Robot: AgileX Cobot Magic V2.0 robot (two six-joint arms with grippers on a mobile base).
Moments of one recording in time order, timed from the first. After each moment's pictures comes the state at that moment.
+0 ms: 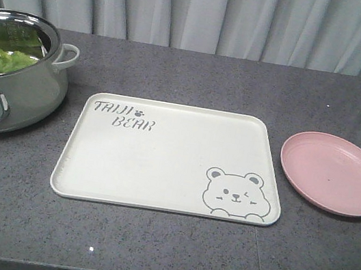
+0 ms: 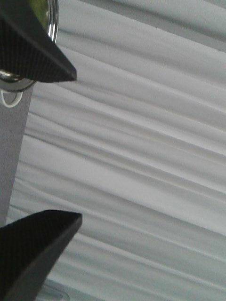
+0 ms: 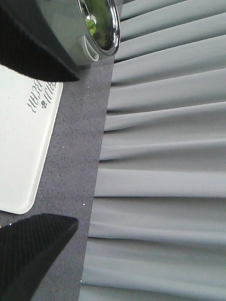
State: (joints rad) left arm -0.09 0.41 -0.74 -0.09 0.19 -0.30; right arm -0.07 0.79 -0.90 1.11 0.55 -0.98
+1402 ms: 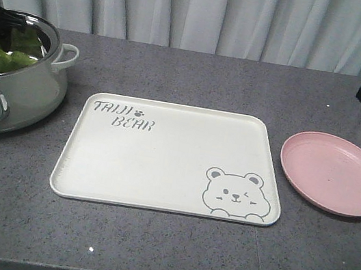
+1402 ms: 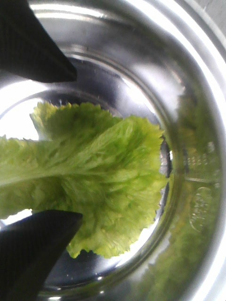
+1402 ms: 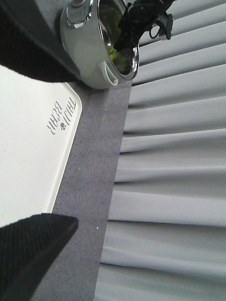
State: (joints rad) left arm 0.08 2.12 -2.17 0.10 1.25 -0.10; right arm -0.07 0.79 -0.90 1.11 0.65 -0.98
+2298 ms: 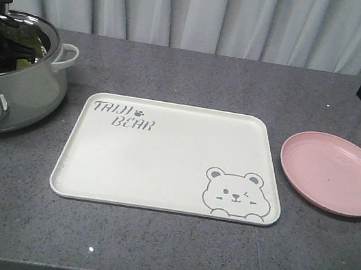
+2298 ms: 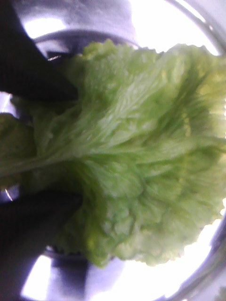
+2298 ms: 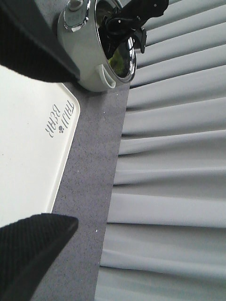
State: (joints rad) left arm 0.08 2.16 -2.06 0.06 1.24 -0.09; right arm -0.07 0.79 -0.90 1.12 0.65 -0.97
